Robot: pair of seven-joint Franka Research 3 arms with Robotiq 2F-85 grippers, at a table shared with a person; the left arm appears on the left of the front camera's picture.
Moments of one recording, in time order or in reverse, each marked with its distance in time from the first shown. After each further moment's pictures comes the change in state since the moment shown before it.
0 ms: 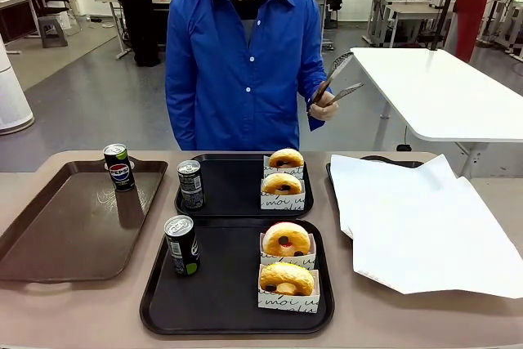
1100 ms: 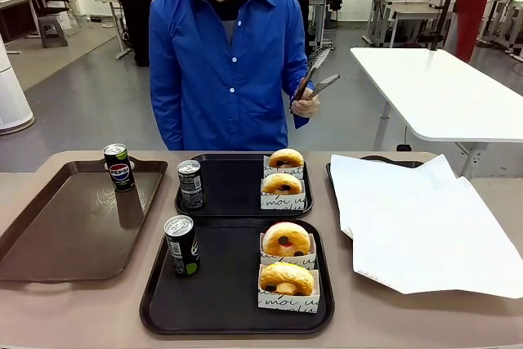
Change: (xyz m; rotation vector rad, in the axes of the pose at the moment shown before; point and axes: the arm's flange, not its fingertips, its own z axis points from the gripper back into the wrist) left arm -0.077 -0.054 -0.009 0.324 -0.189 -0.239; right arm 0.000 0.000 0.000 0.000 0.000 0.000
